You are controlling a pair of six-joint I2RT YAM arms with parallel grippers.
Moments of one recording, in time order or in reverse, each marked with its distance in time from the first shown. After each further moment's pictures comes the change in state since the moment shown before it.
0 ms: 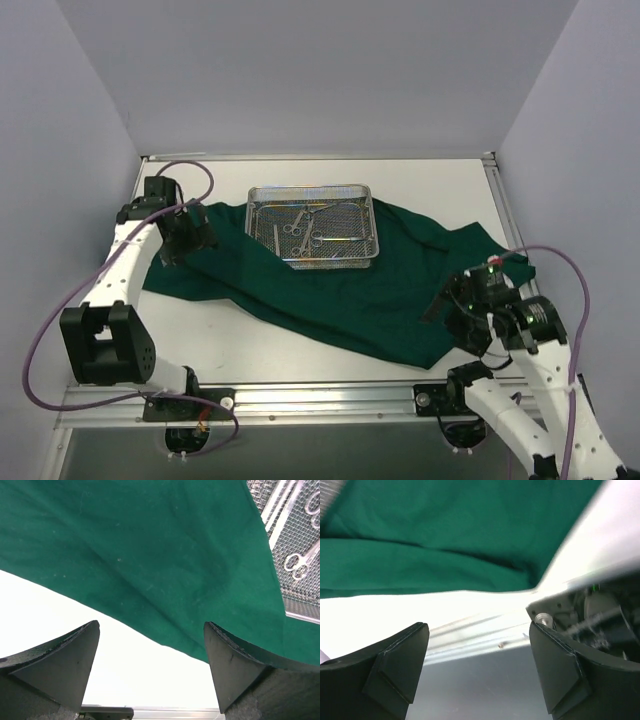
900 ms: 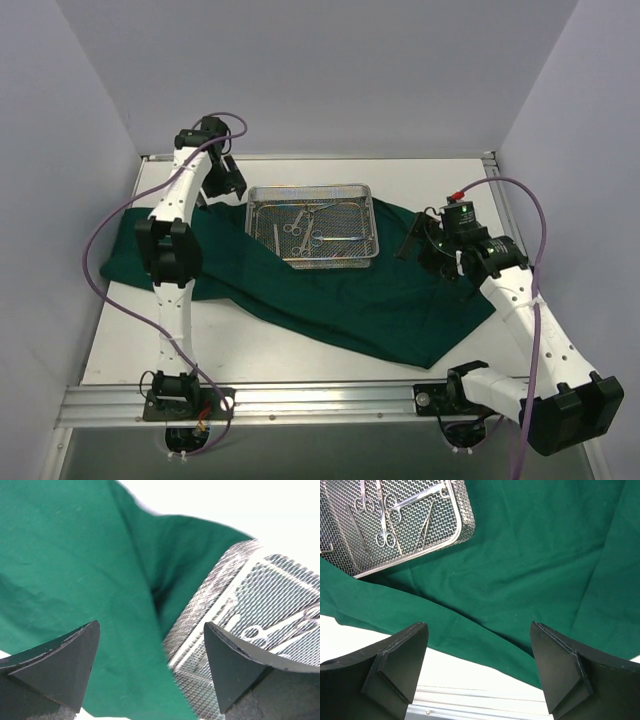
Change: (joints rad) left arm -0.140 0.883 1.131 -0.409 -0.230 -0.206; right arm 0.000 0.425 0.174 0.492 0.006 -0.253
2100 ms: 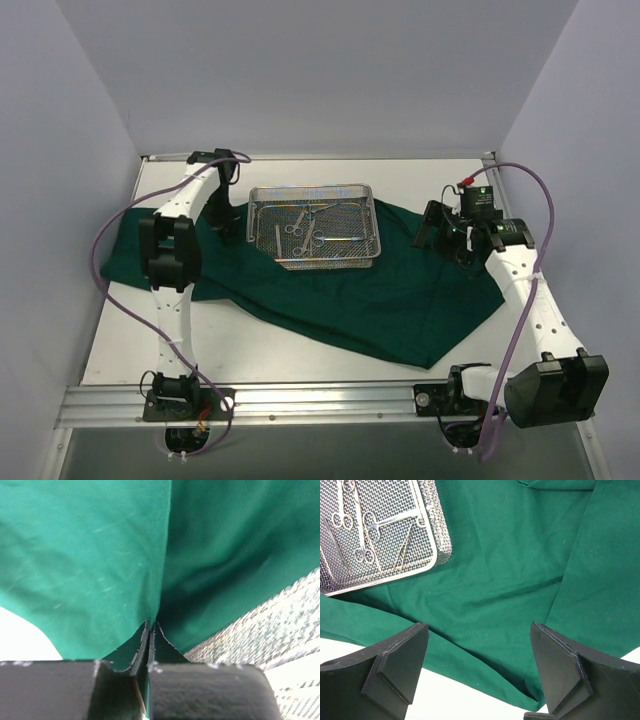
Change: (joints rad) left arm -0.037 -0.014 -0.290 -0.021 -0.056 -0.156; right arm -0.190 0.110 0.068 0.013 -0.088 -0.229
